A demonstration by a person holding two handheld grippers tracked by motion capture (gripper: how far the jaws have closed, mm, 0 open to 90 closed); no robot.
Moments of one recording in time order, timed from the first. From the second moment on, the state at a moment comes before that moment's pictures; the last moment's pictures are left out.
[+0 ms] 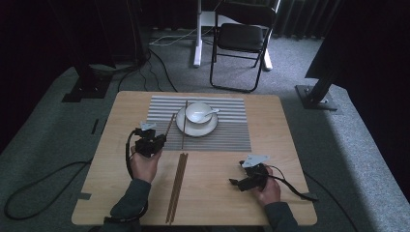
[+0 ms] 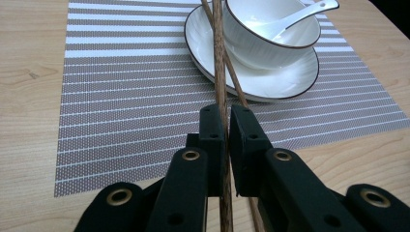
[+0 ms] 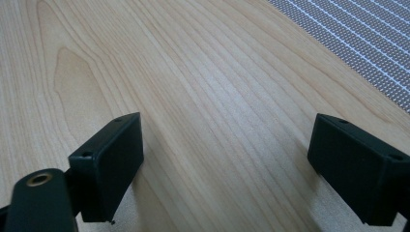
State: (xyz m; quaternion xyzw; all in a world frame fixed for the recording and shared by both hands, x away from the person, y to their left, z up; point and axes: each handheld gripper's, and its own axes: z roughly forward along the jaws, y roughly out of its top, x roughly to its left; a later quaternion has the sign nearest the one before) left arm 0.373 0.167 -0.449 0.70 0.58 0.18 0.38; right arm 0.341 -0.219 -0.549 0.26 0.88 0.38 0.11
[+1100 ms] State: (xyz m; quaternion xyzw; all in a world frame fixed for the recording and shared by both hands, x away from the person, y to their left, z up) left arm 0.399 0.168 -0.444 0.69 0.59 0.18 0.38; right arm 0.341 -0.219 -0.549 0.26 0.88 0.38 0.11
